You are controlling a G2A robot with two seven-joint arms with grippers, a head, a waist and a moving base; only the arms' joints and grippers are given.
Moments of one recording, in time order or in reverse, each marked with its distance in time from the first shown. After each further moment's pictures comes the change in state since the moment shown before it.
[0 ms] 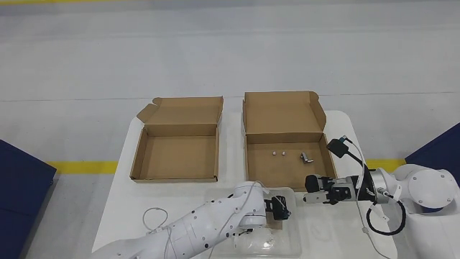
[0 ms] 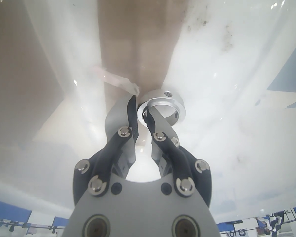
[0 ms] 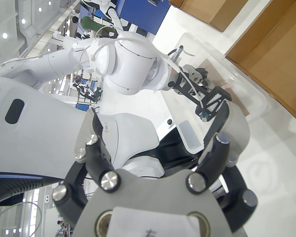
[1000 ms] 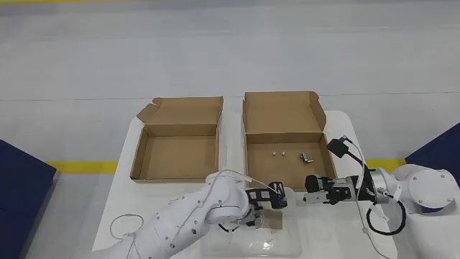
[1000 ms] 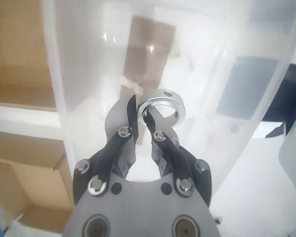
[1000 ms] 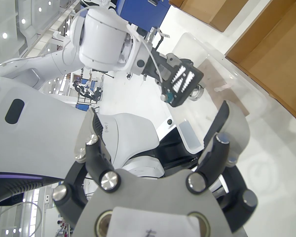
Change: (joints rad) left arm 0.109 0.199 -0.239 -0.295 -0.135 -0.087 0.221; right arm 0.000 0.000 0.000 0.000 0.000 0.000 0.000
